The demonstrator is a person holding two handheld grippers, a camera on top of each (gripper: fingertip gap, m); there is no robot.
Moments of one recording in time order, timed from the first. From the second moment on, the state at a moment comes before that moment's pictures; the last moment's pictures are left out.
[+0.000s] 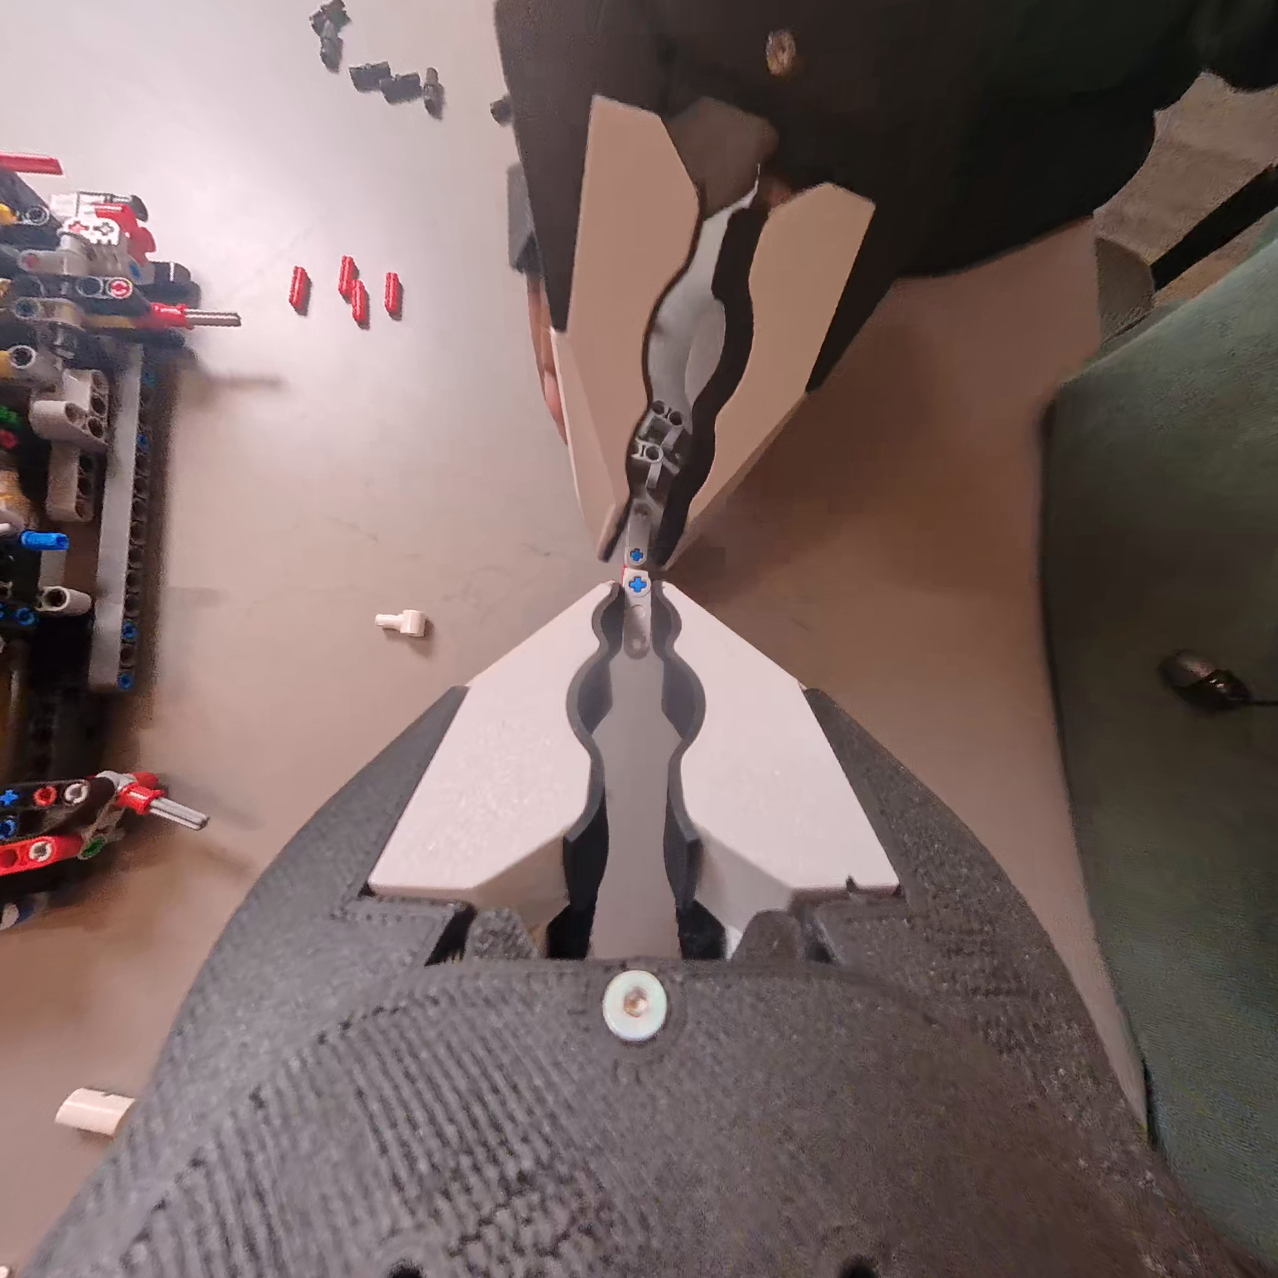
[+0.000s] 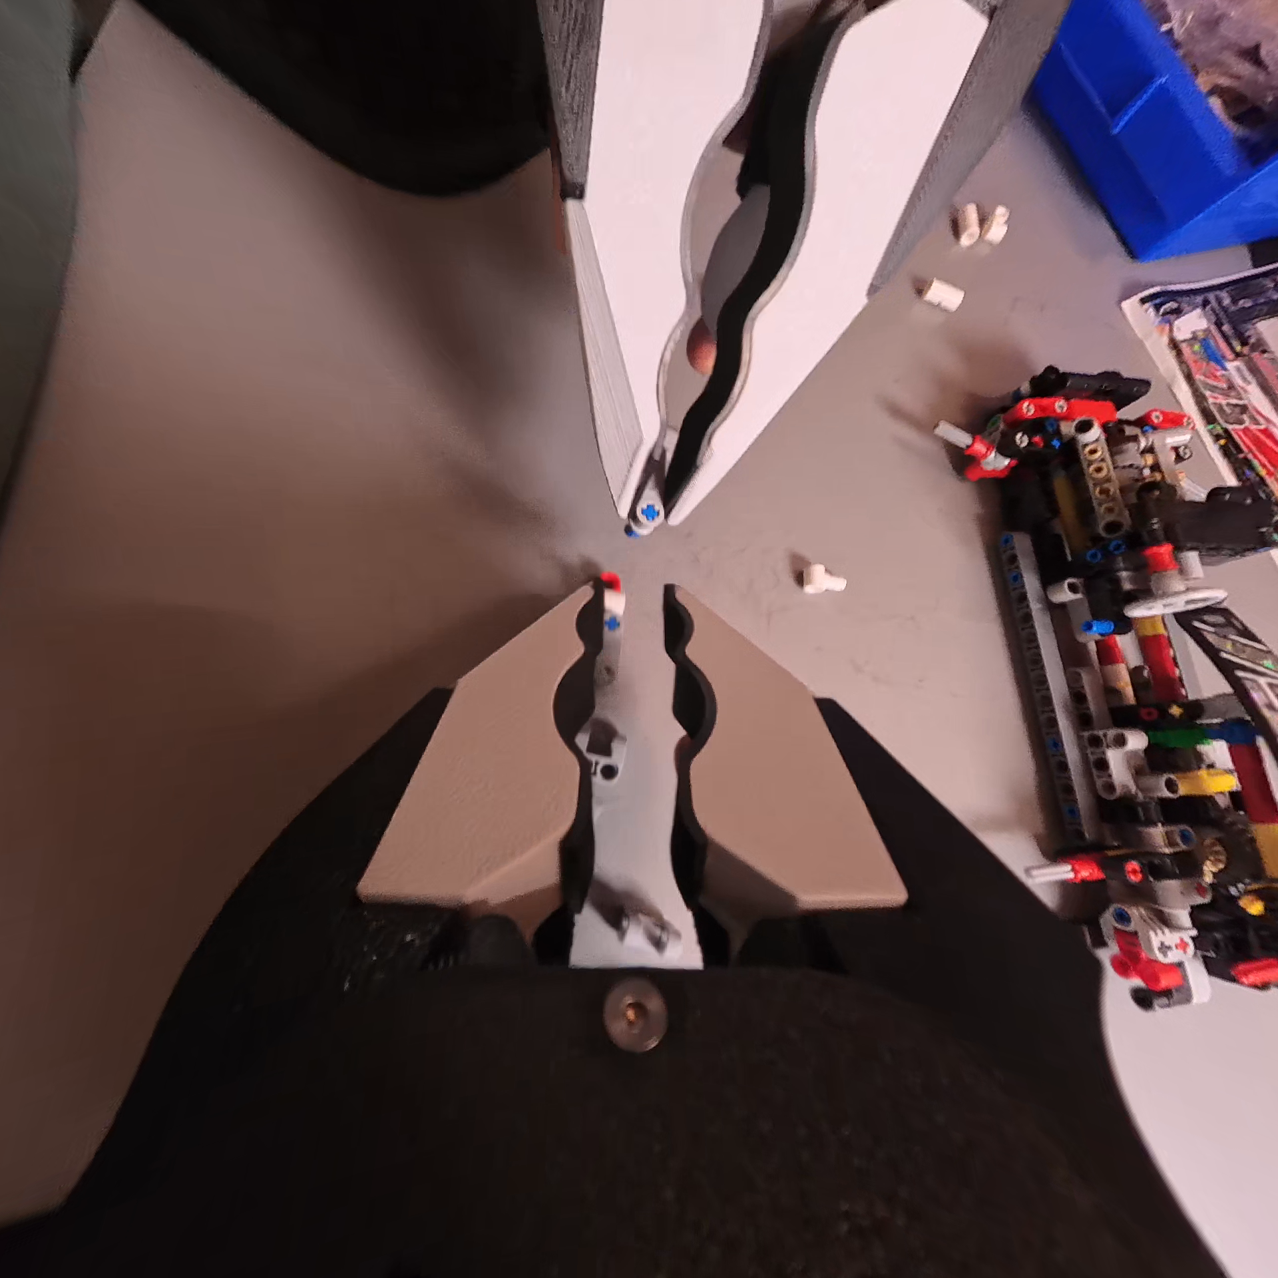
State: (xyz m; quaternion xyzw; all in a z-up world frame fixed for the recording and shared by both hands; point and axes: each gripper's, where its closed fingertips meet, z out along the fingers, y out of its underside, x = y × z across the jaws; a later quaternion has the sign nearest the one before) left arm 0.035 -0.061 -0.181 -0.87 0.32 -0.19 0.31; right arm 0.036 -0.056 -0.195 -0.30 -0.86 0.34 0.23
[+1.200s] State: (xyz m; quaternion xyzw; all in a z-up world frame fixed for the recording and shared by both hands) left arm 0.041 -0.062 -0.219 -0.84 0.45 -0.15 0.28; right arm 0.045 -0.051 -0.223 -0.32 -0.88 0.31 0.17
